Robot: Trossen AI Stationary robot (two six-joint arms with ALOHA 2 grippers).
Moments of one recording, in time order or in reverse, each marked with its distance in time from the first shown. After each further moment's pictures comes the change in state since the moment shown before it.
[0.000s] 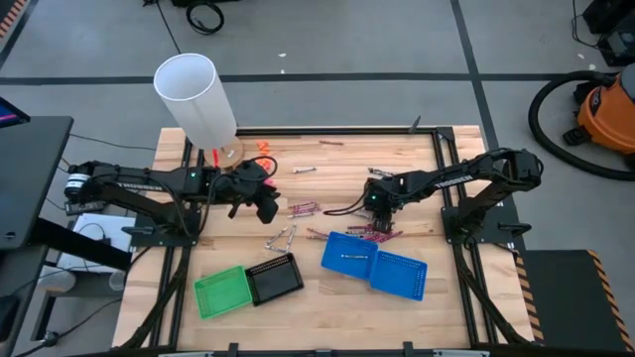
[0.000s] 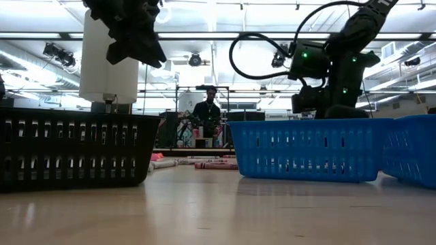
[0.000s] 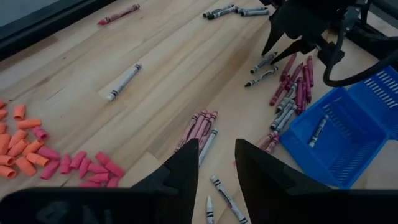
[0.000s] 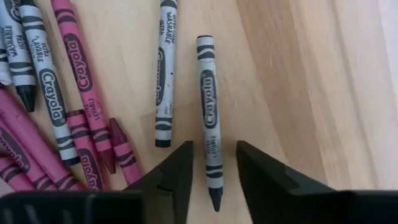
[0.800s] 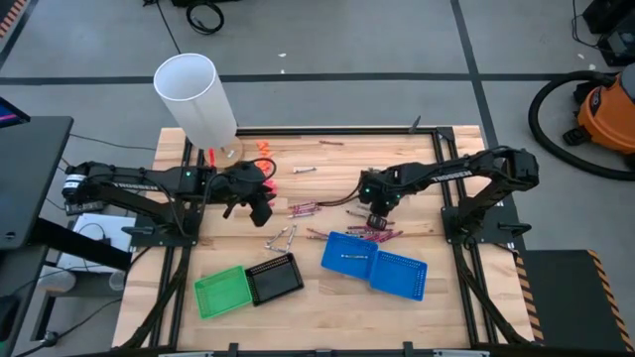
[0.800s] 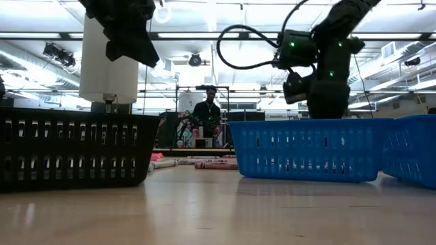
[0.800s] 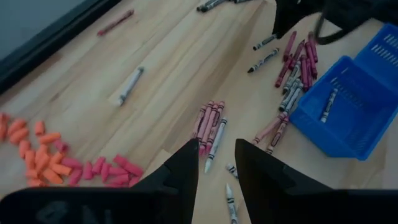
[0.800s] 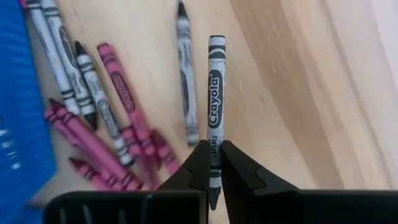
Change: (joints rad) left arm -0.003 -0.035 0.000 -0.048 0.011 0.161; right arm -0.011 0.007 0.183 -0.254 -0.130 0.192
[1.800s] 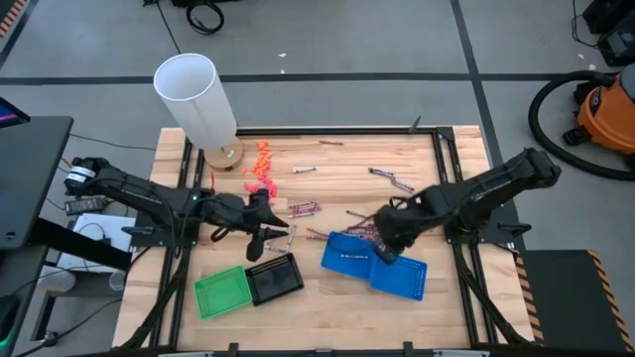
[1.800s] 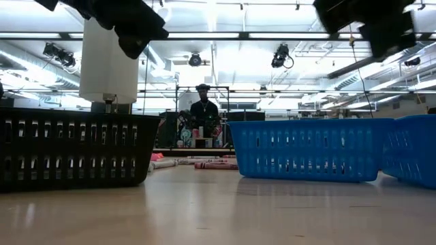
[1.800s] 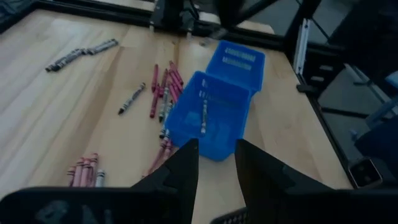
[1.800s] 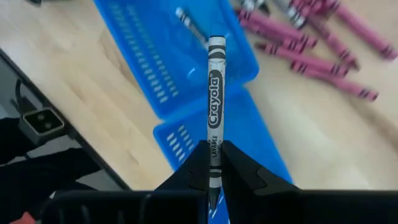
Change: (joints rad) left arm -0.199 0.000 -0.225 0.568 0.191 0.183; right arm 0.515 -0.167 0.249 -0.292 -0.050 0.907
